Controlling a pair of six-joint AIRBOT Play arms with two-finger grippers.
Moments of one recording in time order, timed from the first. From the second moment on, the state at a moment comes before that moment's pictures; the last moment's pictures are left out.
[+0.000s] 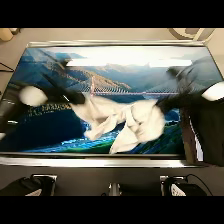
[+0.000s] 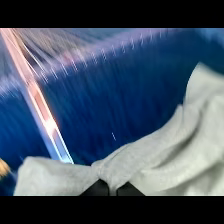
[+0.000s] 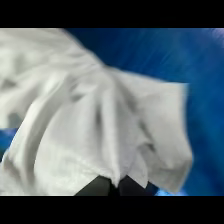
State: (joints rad) left arm -0.45 -1.13 1.38 1.46 -1.03 -1.68; right arm -0.07 -1.07 1.25 -0.99 1.24 0.82
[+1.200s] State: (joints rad) left arm -0.32 -1.08 1.80 1.79 -1.02 -1.70; right arm -0.09 -1.03 1.55 -1.23 1.58 1.01
